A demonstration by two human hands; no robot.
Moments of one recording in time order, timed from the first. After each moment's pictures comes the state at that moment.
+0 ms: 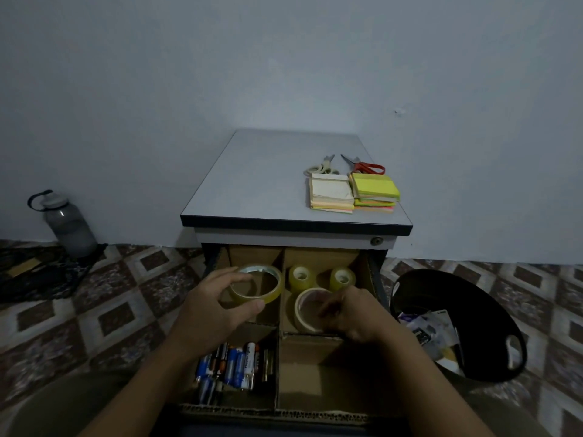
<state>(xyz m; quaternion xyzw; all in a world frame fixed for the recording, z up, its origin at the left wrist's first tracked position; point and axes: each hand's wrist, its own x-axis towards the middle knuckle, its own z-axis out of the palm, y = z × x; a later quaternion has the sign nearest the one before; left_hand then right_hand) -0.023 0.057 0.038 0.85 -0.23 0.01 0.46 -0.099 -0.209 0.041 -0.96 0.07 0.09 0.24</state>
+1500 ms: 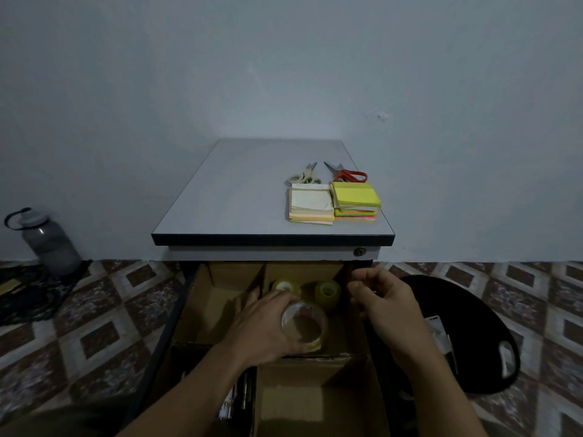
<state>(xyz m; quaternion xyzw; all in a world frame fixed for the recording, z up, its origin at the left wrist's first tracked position) -0.027 -0.043 0.035 0.91 -0.33 -0.11 0.21 -0.135 -0.233 0.078 -0.75 0.21 -0.18 0.60</state>
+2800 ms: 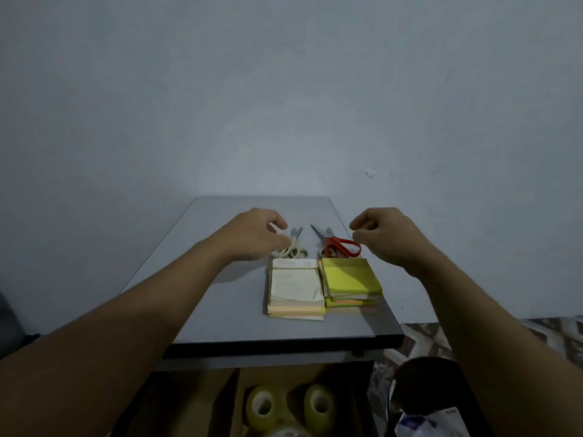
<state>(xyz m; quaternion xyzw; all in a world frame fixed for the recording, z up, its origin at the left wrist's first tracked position) 0.152 -0.140 0.216 0.89 -0.33 -0.04 0.31 0.035 -0.357 0.212 -0.91 0.17 -0.20 0.32</state>
